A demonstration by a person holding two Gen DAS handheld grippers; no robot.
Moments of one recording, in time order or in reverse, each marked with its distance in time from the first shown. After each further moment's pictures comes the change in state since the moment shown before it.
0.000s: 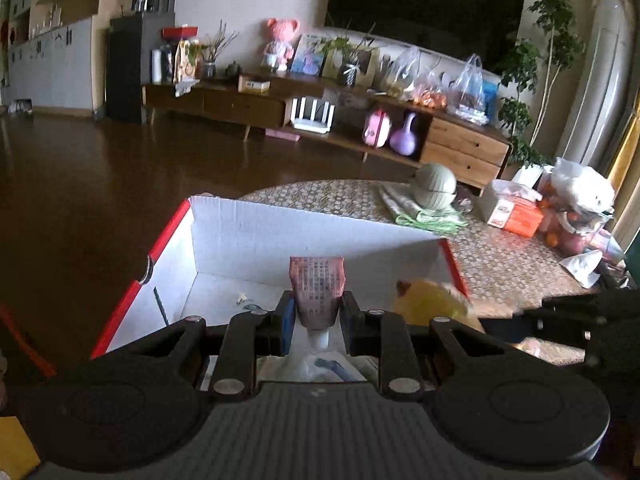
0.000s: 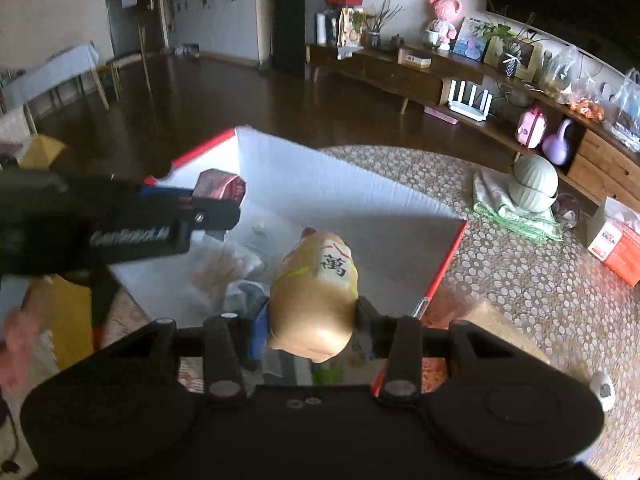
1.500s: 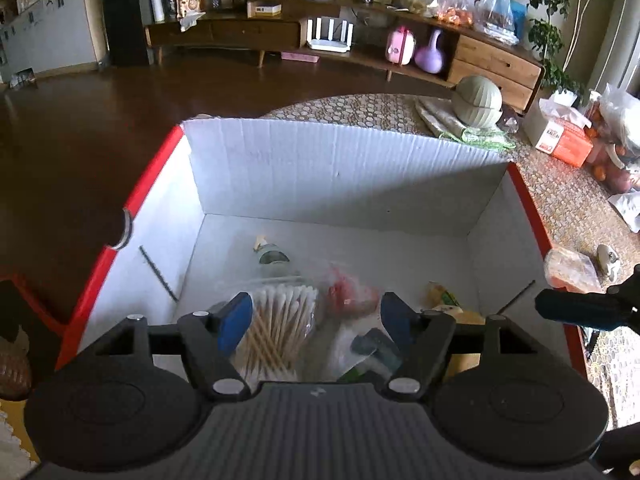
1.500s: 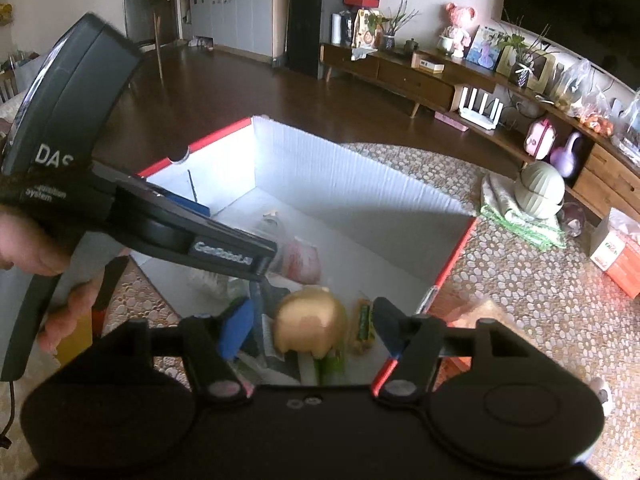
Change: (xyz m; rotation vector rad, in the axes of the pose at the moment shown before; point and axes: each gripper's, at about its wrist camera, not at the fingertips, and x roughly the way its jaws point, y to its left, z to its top) left arm 0.059 0.006 -0.003 0.049 0.245 0.087; right arm -0.022 0.008 -0.010 -0.031 -0.026 0.031
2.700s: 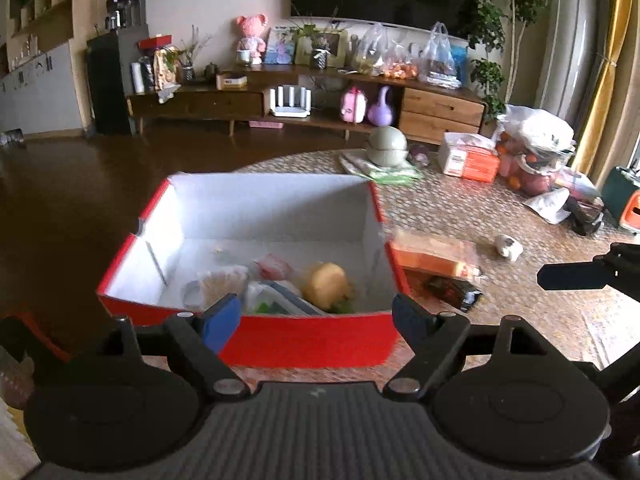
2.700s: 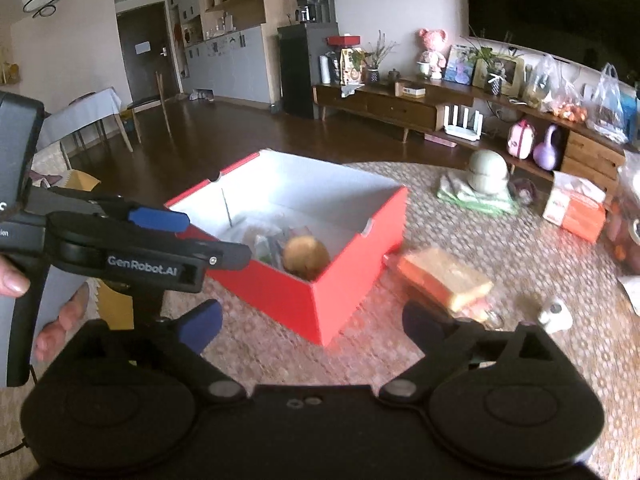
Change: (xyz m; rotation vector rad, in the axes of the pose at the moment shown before) left arm -0.138 -0.071 -0.078 0.083 -0.202 -0.068; right arm -0.135 -0.040 -0.085 0.114 -0.126 0.044
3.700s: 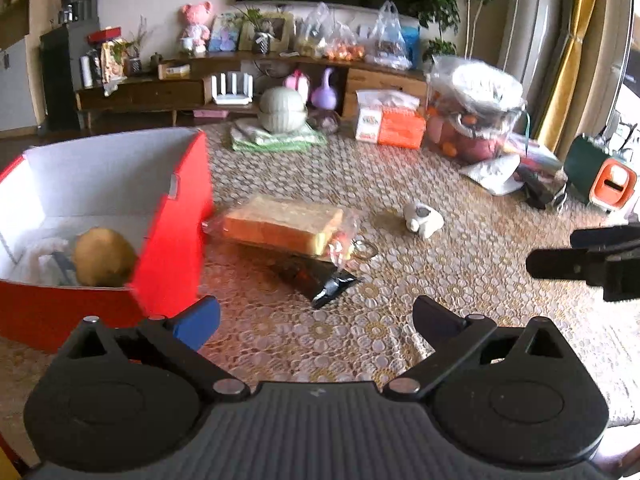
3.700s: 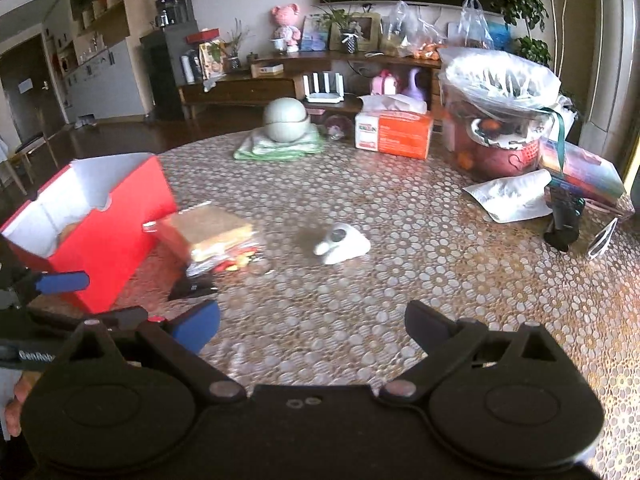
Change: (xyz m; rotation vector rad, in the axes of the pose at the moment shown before) left arm 0.098 -0.150 -0.035 0.036 0.016 -0.093; right arm -0.008 -0.200 -0.061 0.231 0.034 -0.267
